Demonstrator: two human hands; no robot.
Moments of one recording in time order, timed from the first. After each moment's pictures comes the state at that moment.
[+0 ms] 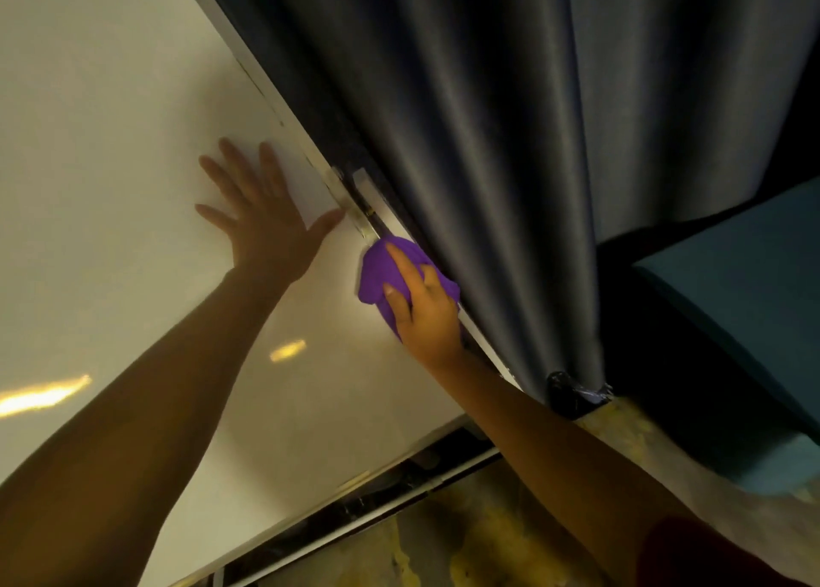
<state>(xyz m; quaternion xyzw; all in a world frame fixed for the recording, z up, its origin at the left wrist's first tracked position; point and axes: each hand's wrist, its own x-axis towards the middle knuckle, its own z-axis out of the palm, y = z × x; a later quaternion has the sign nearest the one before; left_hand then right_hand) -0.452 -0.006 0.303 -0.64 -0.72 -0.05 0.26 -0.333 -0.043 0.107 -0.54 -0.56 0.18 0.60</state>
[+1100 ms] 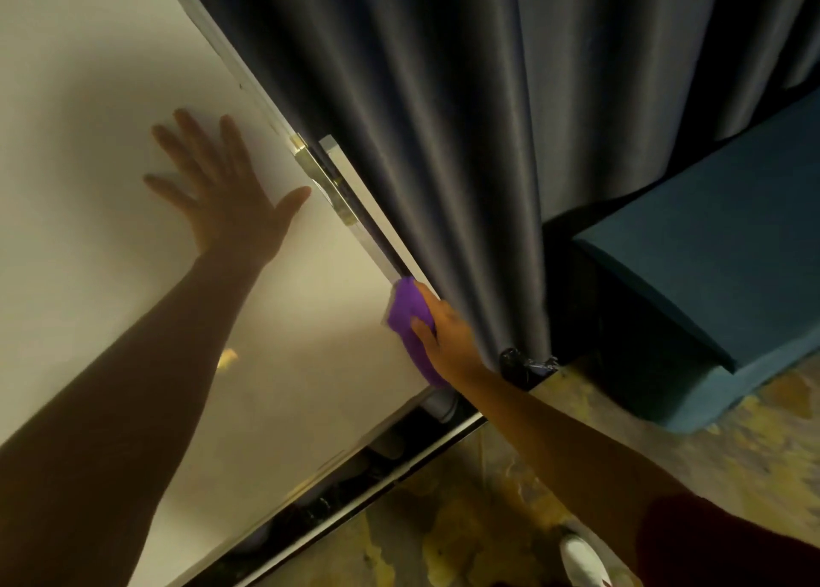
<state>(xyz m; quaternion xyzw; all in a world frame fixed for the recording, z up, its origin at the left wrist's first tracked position) -0.470 -0.009 0.288 -0.68 -0.67 -0.08 0.29 -0.299 -0.098 0.024 -0.58 -0.55 0.38 0.46</state>
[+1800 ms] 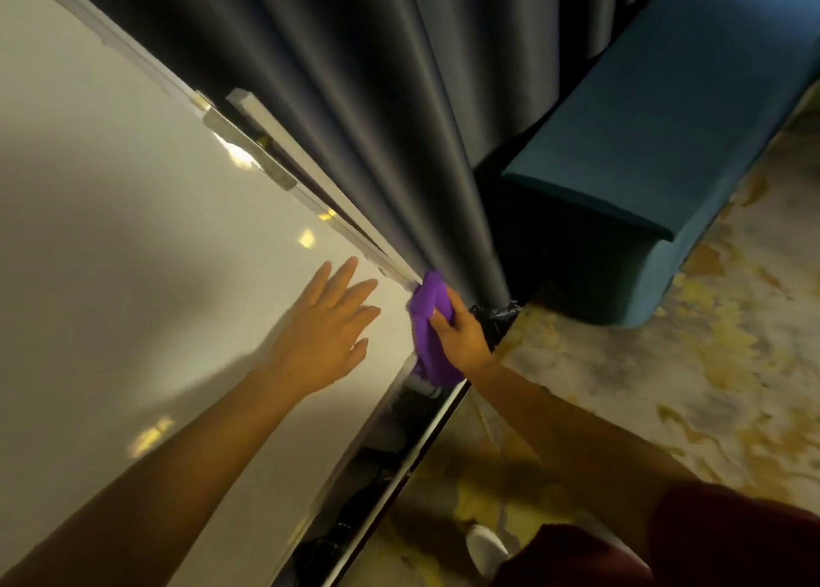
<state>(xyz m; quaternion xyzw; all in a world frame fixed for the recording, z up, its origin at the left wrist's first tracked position) -0.494 -0.066 0.128 -0.90 -0.18 0.23 0.33 -0.326 -0.152 -0.041 -0.67 -0.27 0.47 0.51</state>
